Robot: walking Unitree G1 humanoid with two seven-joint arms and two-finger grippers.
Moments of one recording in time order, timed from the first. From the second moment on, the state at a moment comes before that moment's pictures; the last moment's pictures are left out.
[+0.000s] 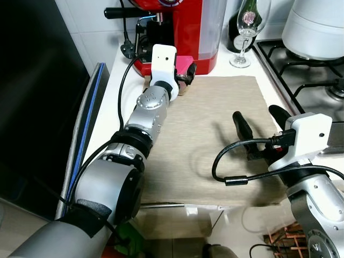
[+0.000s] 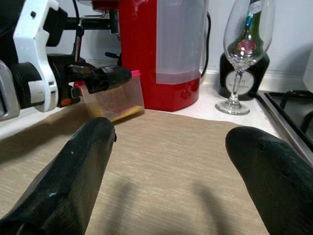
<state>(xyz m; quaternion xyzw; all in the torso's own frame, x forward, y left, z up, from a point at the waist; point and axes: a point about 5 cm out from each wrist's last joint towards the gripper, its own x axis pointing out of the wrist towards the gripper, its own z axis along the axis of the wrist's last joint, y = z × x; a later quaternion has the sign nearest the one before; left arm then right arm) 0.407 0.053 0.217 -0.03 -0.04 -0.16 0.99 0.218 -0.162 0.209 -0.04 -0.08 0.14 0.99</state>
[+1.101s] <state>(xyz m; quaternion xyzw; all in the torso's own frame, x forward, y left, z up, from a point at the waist) 0.391 0.024 0.228 0.04 -0.04 -0.24 0.97 0.220 -0.163 0.203 -0.04 -0.05 0.14 0.99</state>
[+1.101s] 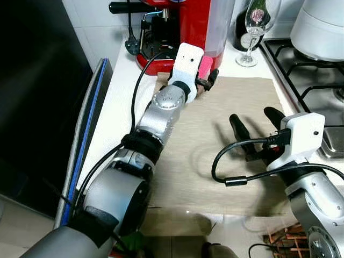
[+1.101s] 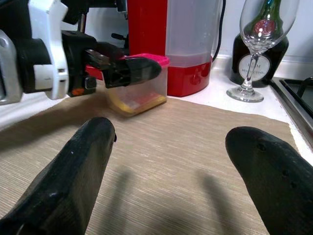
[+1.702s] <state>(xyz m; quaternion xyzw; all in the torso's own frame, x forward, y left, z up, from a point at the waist) 0.364 0.048 0.247 0.00 -0.06 -0.25 0.97 0.221 -0.163 0.203 -0.04 -0.05 0.15 0.99</state>
